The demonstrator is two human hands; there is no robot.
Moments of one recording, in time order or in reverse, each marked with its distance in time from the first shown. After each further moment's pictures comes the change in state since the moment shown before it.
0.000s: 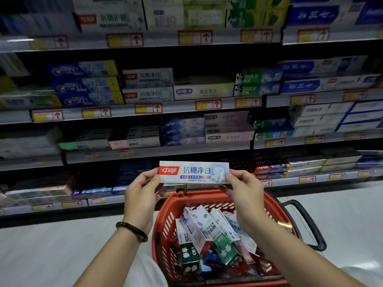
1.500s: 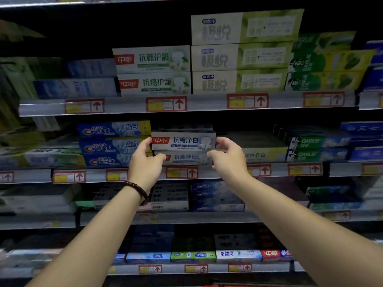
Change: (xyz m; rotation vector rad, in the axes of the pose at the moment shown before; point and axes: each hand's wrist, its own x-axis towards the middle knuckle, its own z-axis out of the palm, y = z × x) left_hand 0.264 0.181 0.006 0.425 0.111 0.434; right_hand 0.159 -0.157 0.256 -0.306 -0.255 -0.382
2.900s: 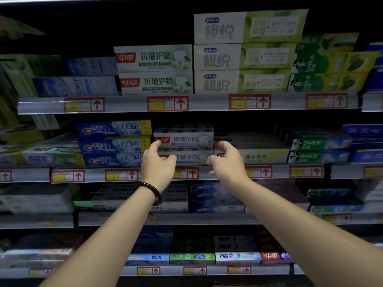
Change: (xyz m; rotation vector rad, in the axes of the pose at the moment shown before) left_hand -0.004 -0.003 0.026 0.168 0.007 -0.004; right_hand 0.013 0.022 0.003 -0.133 -0.040 0.019
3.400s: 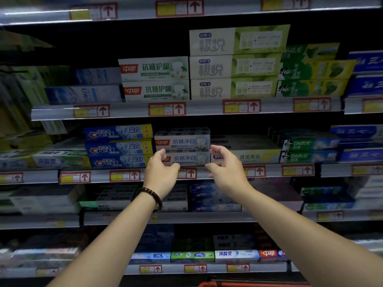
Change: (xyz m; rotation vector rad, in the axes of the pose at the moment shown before) left_hand -0.035 0.013 -0.010 -0.017 -0.092 0.023; right_hand -0.032 0.002 -0.017 -0.055 -0.046 -0.188
